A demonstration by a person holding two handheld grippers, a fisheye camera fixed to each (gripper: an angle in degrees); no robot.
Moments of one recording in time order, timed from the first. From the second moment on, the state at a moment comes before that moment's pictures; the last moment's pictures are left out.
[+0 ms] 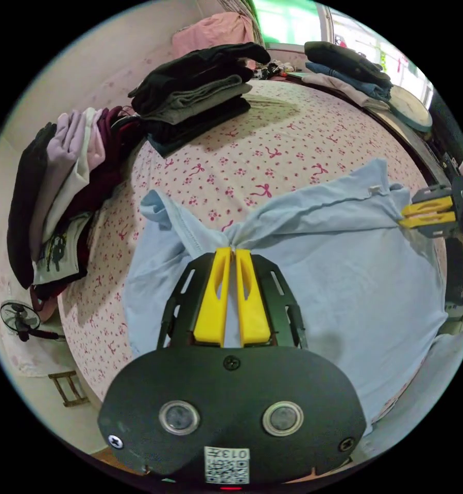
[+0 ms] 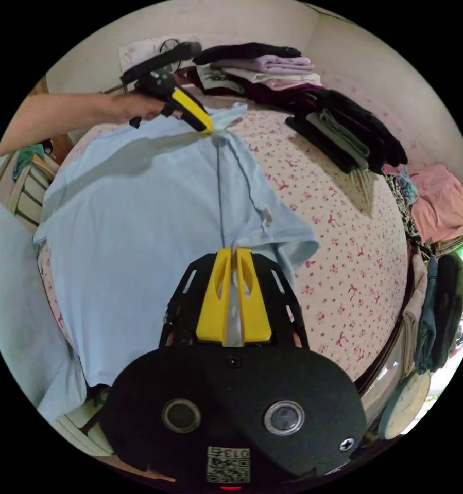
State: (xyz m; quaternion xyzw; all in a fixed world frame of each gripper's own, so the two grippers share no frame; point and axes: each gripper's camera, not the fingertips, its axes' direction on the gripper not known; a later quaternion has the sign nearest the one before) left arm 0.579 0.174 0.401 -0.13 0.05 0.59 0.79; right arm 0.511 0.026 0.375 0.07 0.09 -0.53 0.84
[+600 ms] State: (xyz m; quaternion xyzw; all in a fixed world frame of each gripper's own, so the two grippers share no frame) left arm 0.604 0.153 0.391 -0.14 0.05 0.60 0.79; right arm 0.499 -0.084 0.367 0.05 0.04 -0.50 0.87
